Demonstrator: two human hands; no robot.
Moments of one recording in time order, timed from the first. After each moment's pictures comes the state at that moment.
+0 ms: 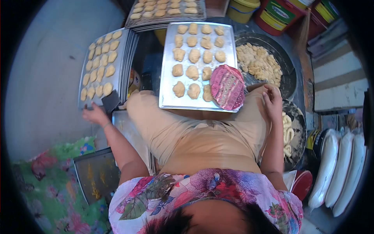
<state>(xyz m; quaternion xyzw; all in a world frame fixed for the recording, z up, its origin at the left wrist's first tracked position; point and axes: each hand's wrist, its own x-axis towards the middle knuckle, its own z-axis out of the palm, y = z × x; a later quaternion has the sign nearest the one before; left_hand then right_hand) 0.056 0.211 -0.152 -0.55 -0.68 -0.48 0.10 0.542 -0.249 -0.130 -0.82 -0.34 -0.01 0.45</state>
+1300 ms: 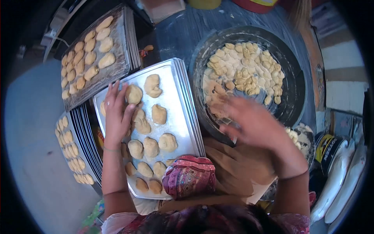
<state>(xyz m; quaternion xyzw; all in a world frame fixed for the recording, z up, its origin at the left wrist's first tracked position) 0.566 0.190 -0.119 -0.97 -0.20 -0.09 -0.12 0.774 -0.105 -0.095 -0.75 -0.58 0.24 0.21</state>
